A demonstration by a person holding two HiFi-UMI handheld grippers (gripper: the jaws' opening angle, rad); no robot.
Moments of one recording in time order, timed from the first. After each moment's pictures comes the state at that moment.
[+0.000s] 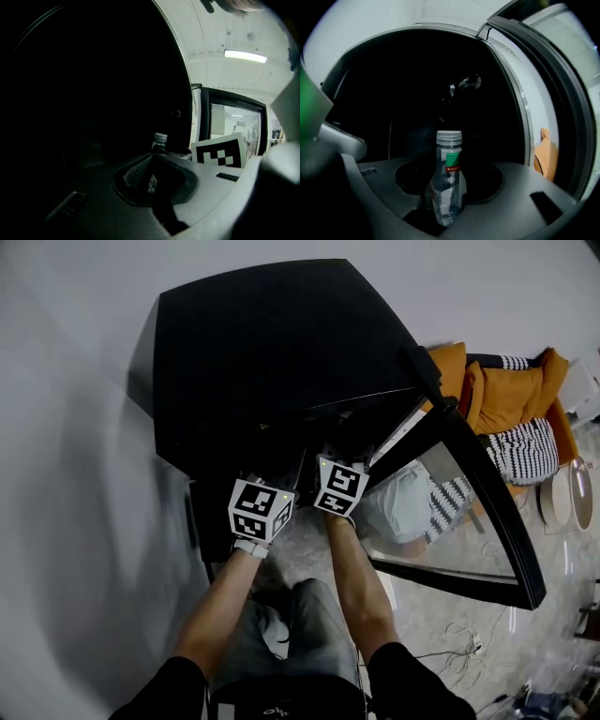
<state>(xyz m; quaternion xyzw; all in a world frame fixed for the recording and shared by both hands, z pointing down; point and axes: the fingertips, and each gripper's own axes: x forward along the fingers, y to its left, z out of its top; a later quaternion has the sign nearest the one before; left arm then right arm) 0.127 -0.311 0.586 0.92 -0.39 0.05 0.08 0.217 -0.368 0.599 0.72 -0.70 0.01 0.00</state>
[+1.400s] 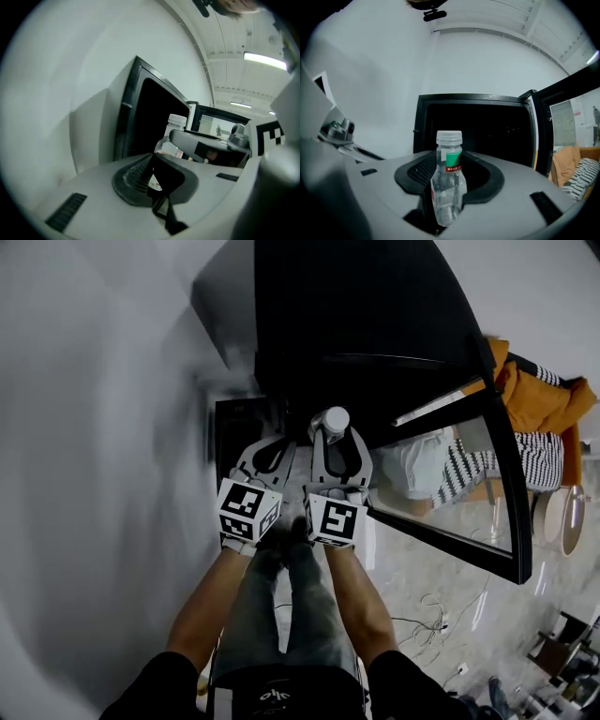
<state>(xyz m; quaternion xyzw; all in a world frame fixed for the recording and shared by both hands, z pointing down) -0.002 -0.172 0.565 0.86 -0.47 0.07 0.16 0.064 -0.191 0.526 0.60 -0.80 0.00 0.03</state>
